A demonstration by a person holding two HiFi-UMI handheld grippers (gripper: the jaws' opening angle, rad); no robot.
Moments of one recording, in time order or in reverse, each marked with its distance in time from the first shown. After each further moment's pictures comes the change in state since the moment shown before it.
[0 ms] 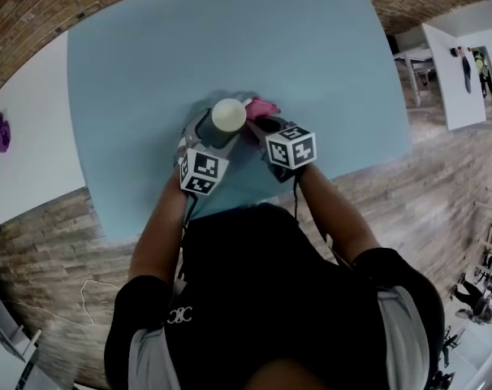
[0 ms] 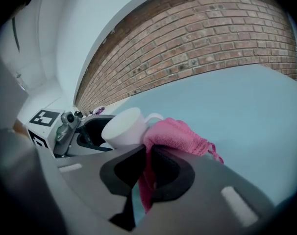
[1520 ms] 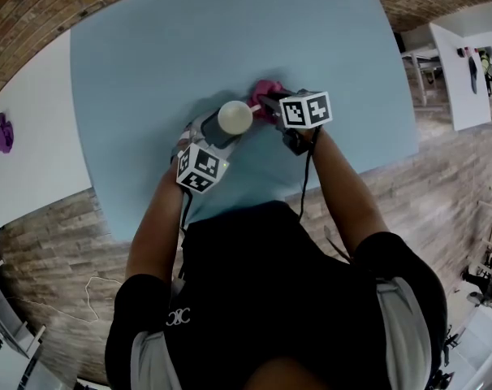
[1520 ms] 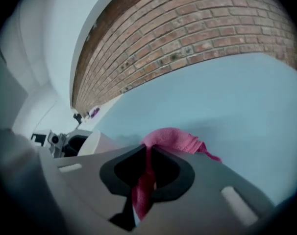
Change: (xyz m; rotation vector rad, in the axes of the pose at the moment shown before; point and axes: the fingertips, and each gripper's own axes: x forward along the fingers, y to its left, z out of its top) left arm -0.004 0.000 -0.006 0.133 0.062 -0.149; right arm 0.024 -0.050 0.040 0.097 0.132 0.017
